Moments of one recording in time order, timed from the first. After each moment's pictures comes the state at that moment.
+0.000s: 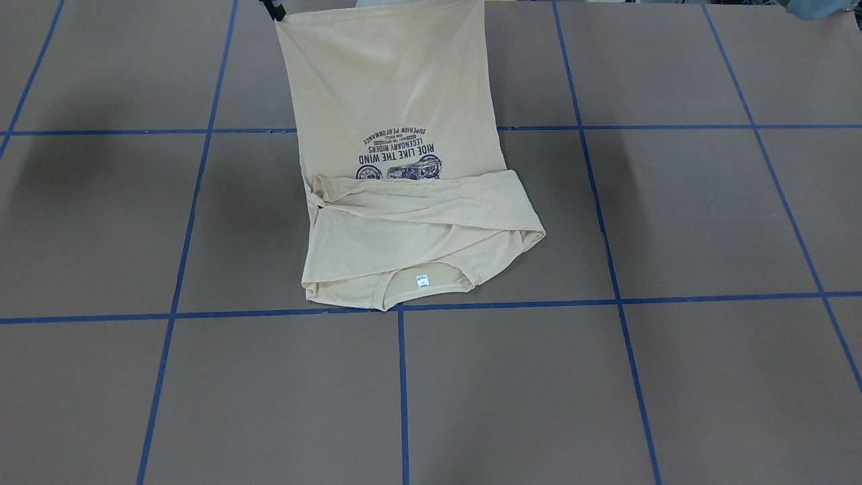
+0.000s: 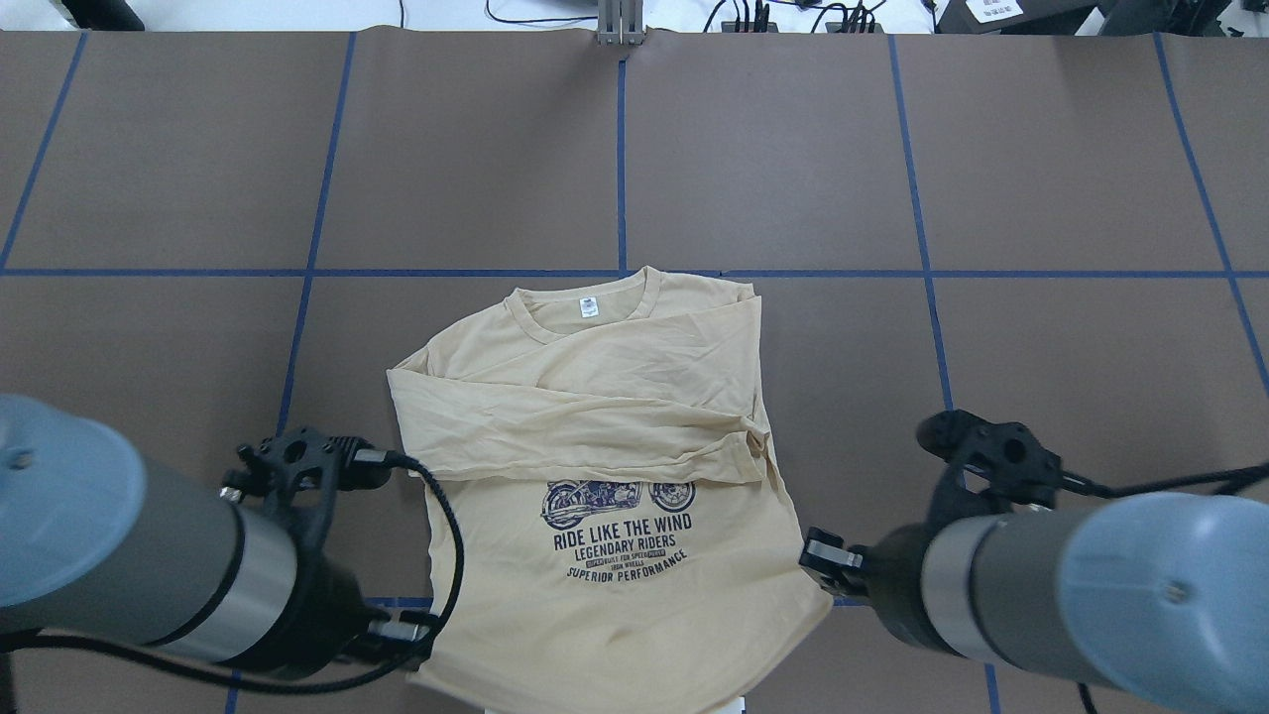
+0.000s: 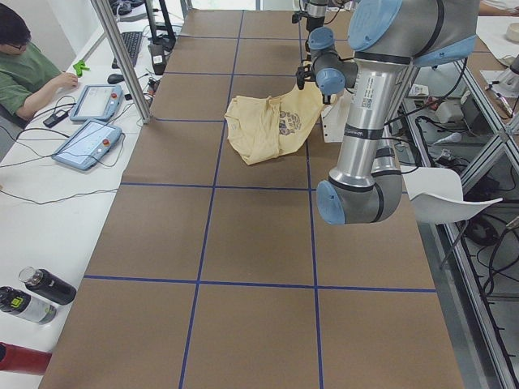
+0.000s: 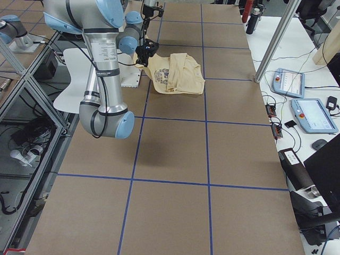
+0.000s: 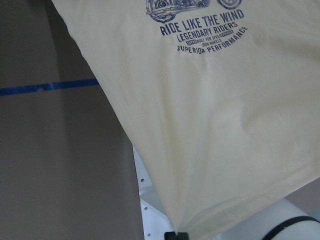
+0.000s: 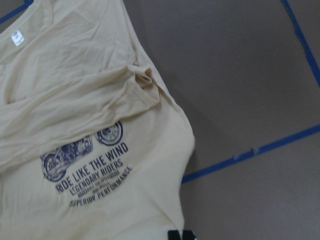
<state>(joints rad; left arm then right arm) -0.33 -1.93 -2.37 -1.40 -2.03 -1.34 0.24 -1.26 2.44 -1.84 1.66 1.83</state>
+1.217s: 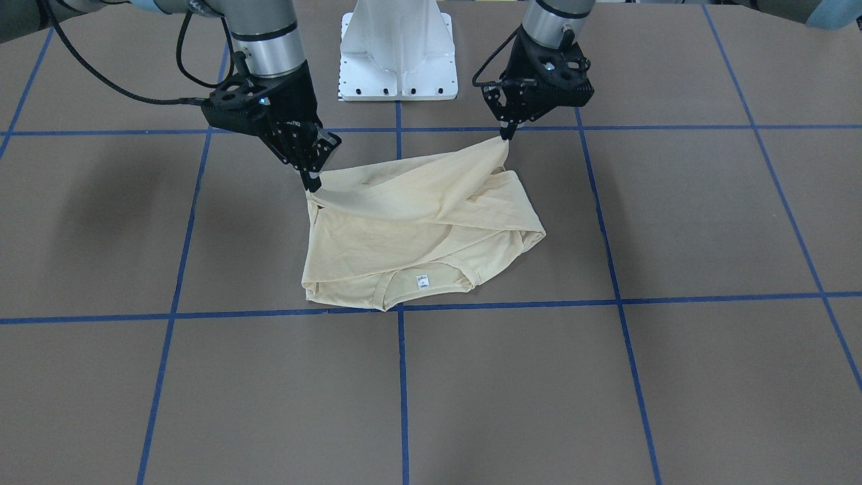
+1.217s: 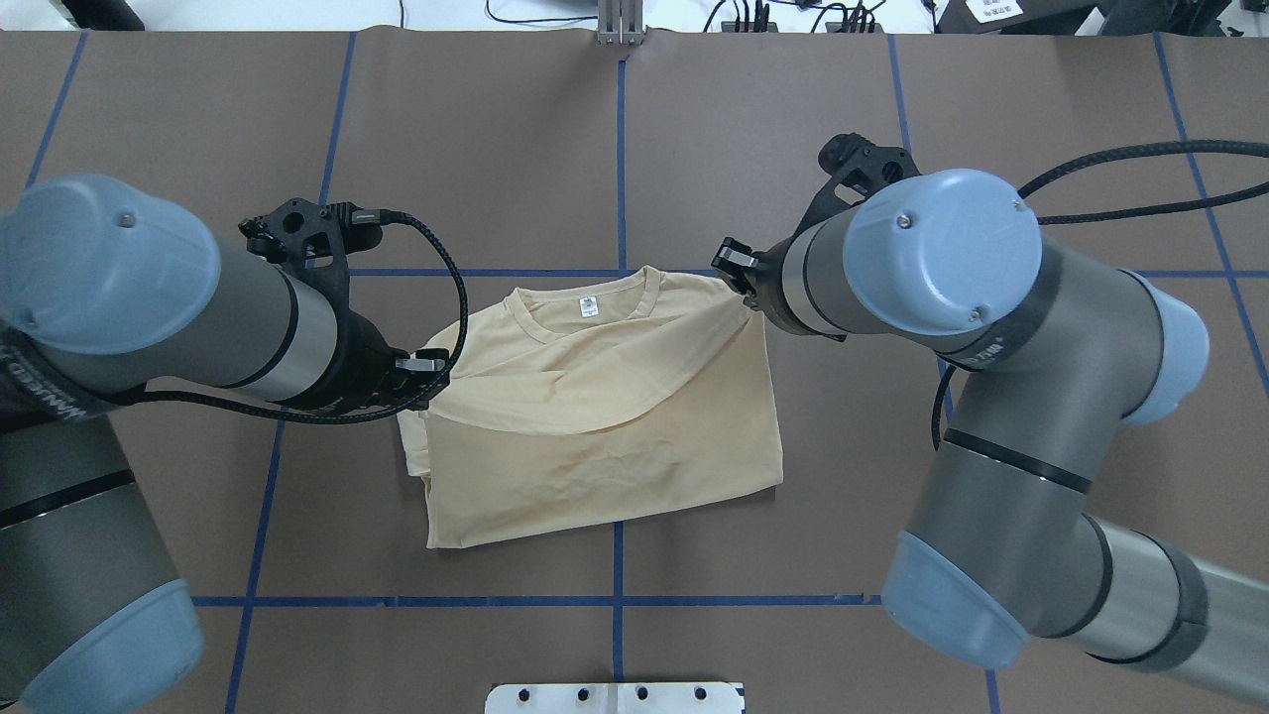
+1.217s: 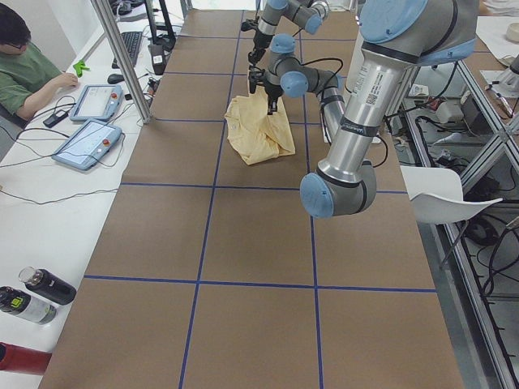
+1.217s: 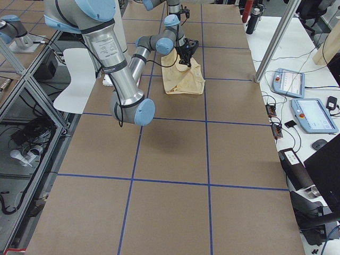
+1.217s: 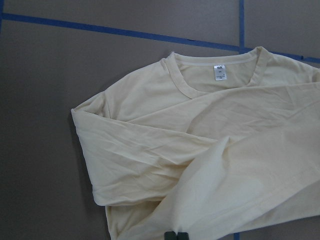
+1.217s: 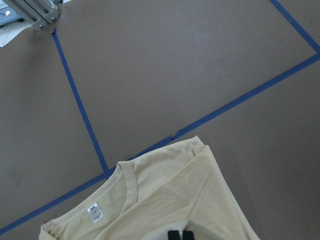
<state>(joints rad) -0.58 -2.02 -2.09 -1.50 -1.86 -1.31 0.56 -0.99 1.95 -1.61 1.63 1.70</state>
